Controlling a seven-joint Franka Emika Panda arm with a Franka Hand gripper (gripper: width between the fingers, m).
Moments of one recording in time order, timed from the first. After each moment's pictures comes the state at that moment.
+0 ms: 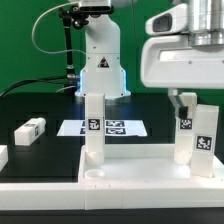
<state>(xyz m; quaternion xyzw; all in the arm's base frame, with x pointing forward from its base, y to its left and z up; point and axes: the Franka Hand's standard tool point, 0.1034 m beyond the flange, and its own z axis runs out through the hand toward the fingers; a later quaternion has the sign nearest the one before) 0.643 0.109 0.113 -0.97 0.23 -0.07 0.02</state>
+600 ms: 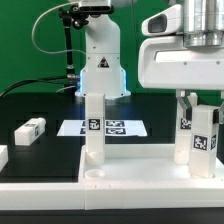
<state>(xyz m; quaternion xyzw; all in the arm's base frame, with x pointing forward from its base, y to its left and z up) 0.642 0.108 0.112 -0.93 0.36 -0.06 0.03</state>
